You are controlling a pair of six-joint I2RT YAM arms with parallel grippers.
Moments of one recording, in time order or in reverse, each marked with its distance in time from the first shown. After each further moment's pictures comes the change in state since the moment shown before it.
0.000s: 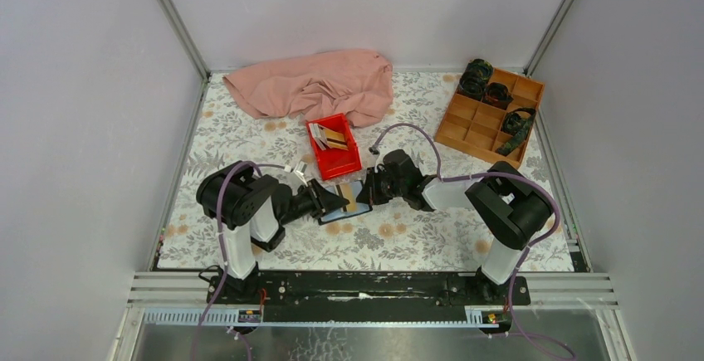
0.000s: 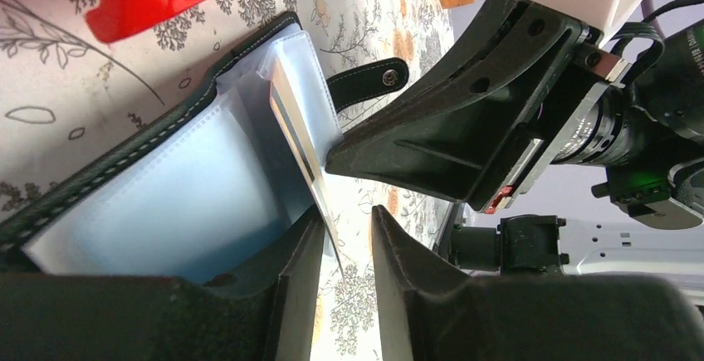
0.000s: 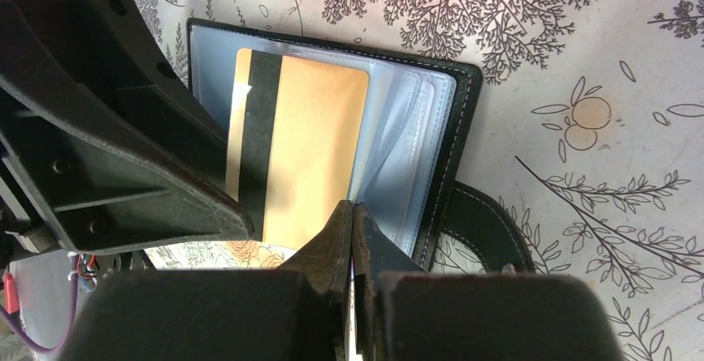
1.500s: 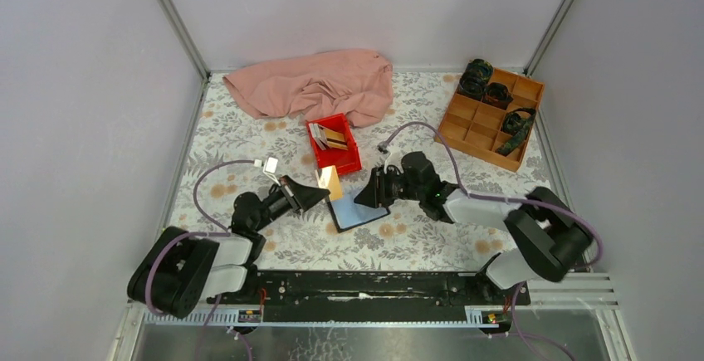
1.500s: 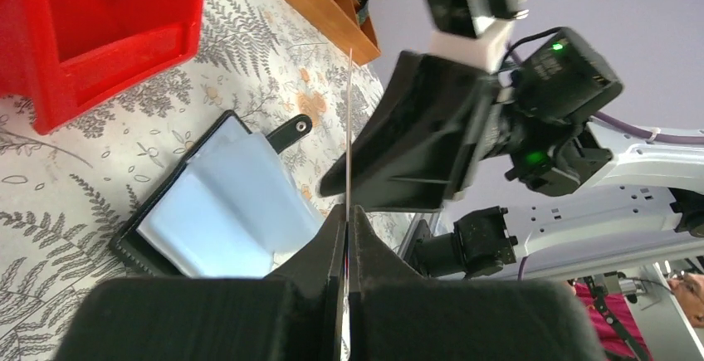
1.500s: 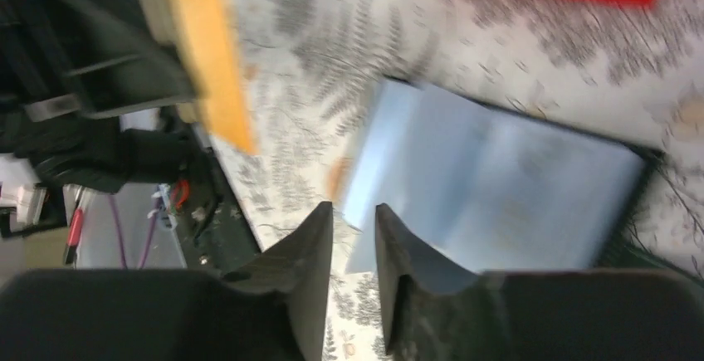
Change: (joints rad) left arm 0.149 -0.621 -0.143 -0.205 0.085 0.063; right arm -0.002 -0.201 -0.114 0.056 -0.109 0.005
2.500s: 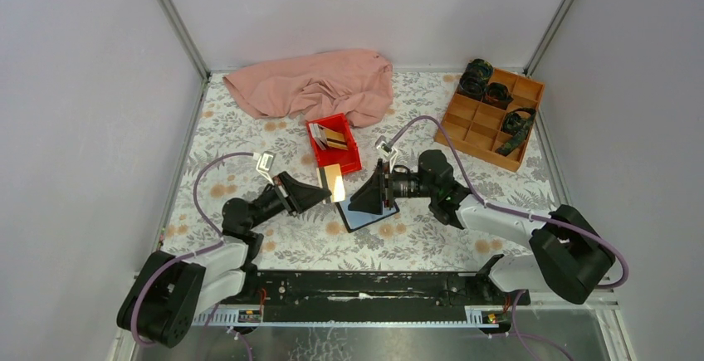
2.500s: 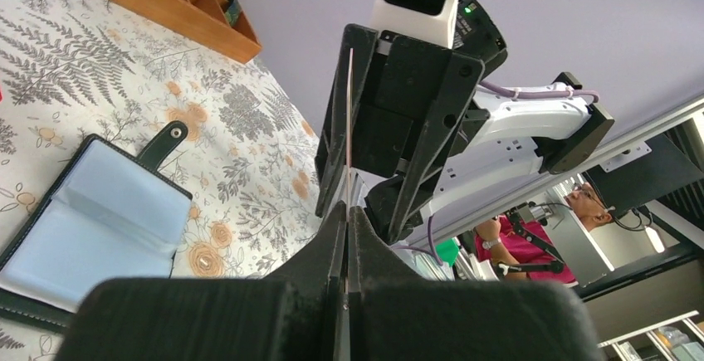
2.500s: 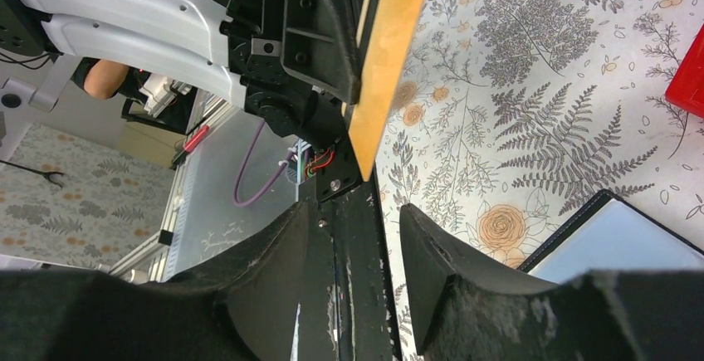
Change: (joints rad) left arm -0.003 -0.216 0.032 0.047 0.157 -0.153; right arm 0.003 -0.233 -0.044 0.248 -0.372 0.025
